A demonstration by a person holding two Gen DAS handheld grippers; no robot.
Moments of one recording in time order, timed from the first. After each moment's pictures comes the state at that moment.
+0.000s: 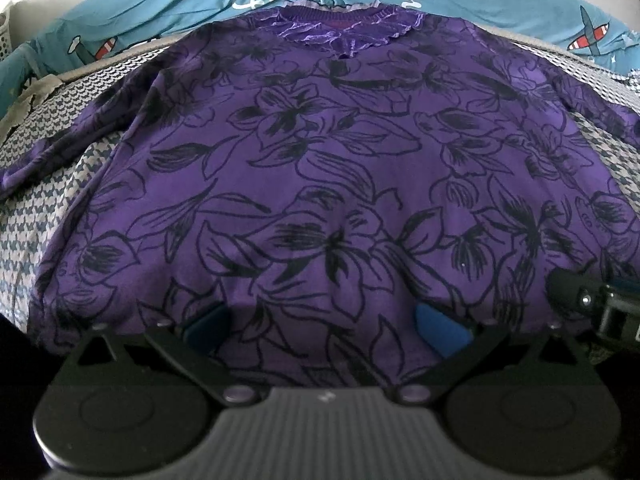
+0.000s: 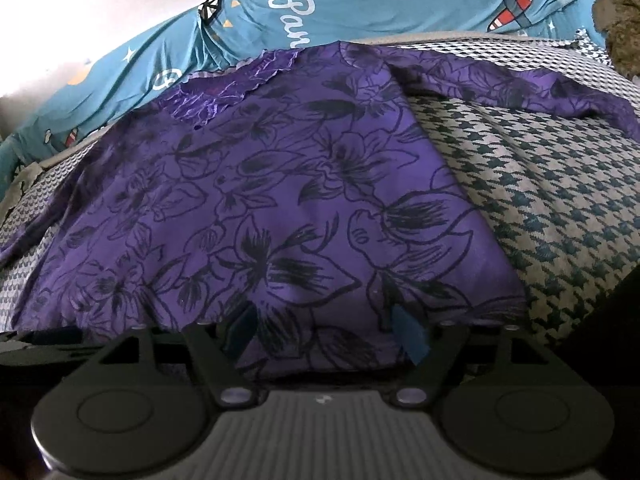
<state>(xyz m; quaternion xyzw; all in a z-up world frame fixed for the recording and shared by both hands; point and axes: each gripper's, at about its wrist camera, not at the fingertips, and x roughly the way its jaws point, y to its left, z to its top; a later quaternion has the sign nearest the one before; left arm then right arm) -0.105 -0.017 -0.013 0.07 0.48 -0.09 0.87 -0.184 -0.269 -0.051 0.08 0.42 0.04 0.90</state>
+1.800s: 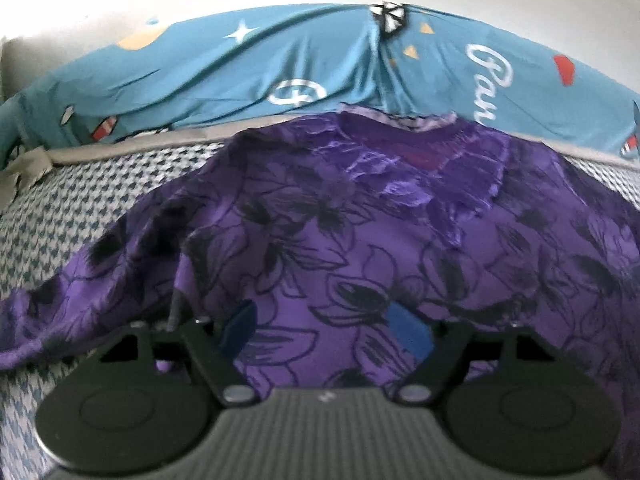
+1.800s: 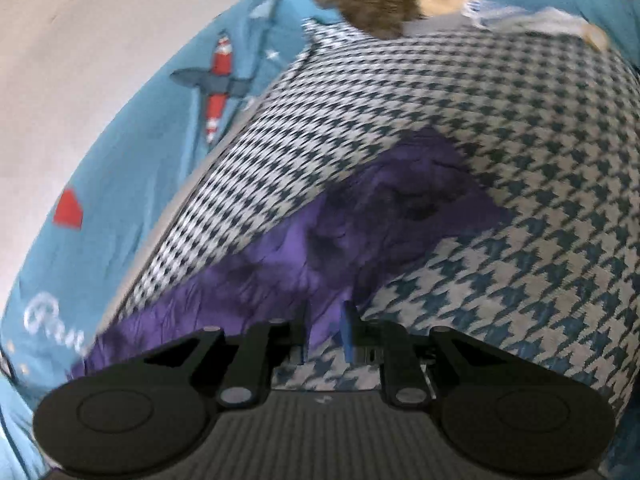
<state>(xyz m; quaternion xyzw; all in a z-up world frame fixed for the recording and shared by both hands) 0.075 0.034 0.023 0.03 0.40 -0.09 0.91 -0.033 -0.520 -0.015 0.39 0.32 -0.25 0.83</state>
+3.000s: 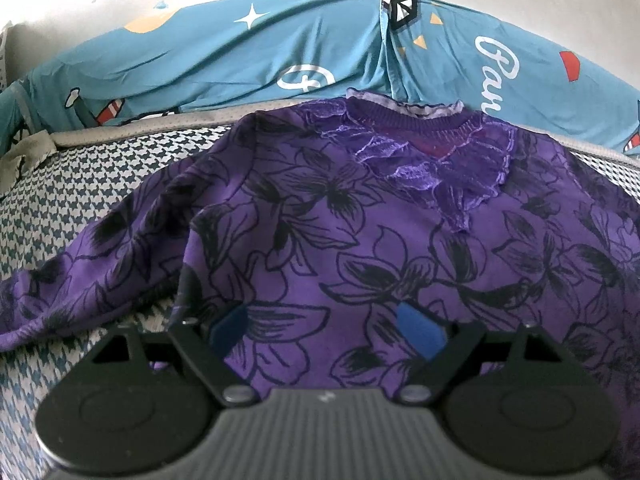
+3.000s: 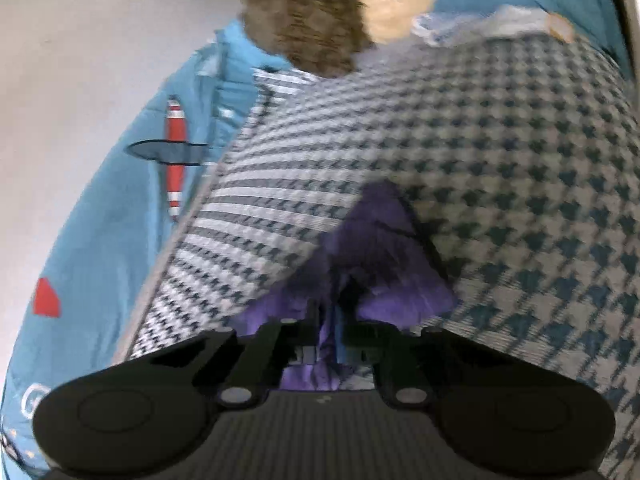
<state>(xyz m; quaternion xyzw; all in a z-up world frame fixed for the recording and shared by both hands) 0.070 0.035 0.016 0.04 0.41 -0.09 0.91 -0.026 -0.553 -0.035 0.40 0.25 -0.28 0.84</state>
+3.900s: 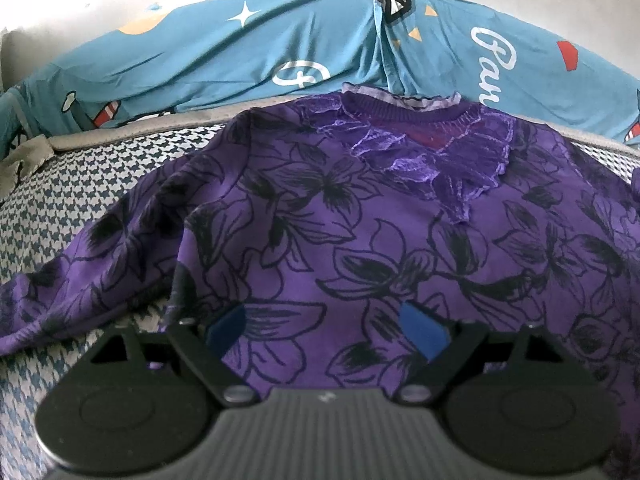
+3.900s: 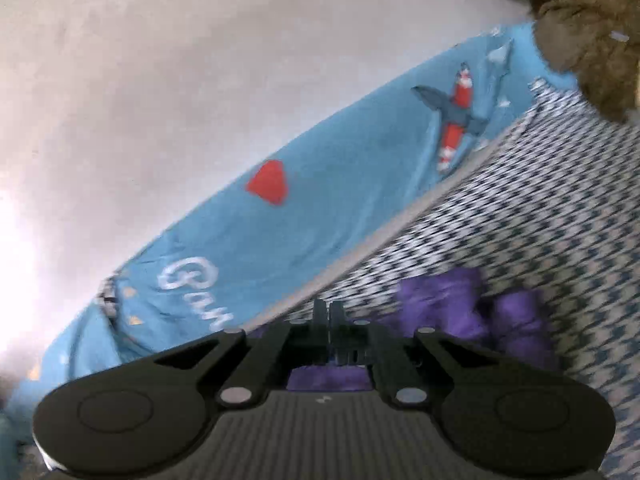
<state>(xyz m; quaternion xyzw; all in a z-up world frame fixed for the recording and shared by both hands) 0.070 0.034 0.013 0.05 0.41 -0.09 0.91 0.034 -0.422 0.005 0.28 0.22 -0.05 0.93</state>
